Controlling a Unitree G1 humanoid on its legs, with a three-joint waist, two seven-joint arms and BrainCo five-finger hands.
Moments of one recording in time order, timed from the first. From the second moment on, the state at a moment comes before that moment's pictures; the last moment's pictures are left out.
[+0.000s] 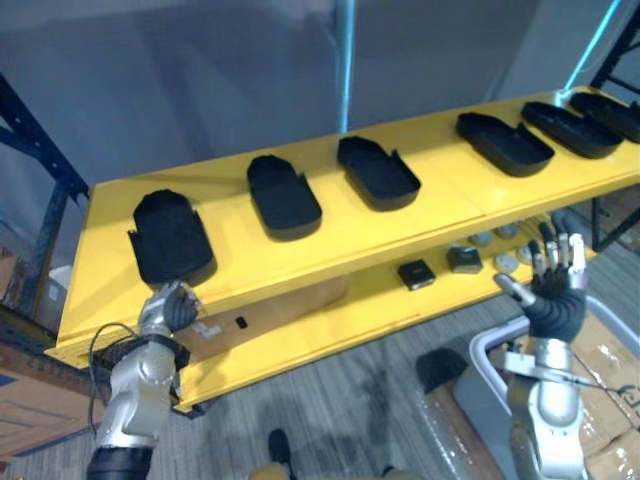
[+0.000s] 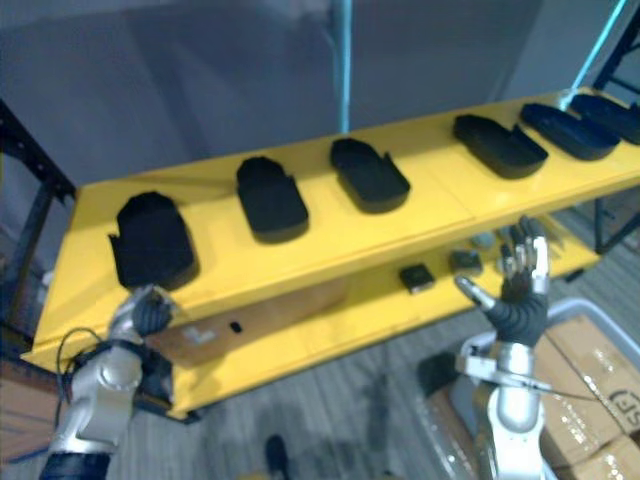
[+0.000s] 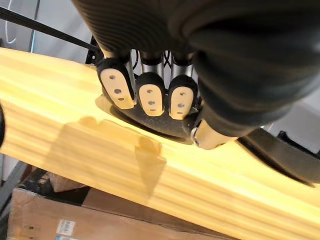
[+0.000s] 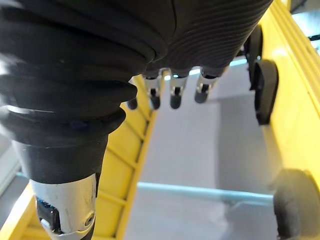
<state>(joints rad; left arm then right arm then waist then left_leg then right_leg) -0.01 0.44 0.10 0.06 0.68 0.18 -0.06 0.19 -0.23 -0.15 -0.24 0.26 -0.43 -0.13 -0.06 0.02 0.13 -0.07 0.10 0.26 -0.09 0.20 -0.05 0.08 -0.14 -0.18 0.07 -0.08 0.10</state>
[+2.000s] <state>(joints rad) -0.16 0.58 0.02 0.46 0.70 0.23 0.04 0.19 -0.24 -0.14 -0.21 0.31 -0.43 -0.13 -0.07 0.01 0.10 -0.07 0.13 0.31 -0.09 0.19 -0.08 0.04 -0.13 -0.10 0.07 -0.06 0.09</state>
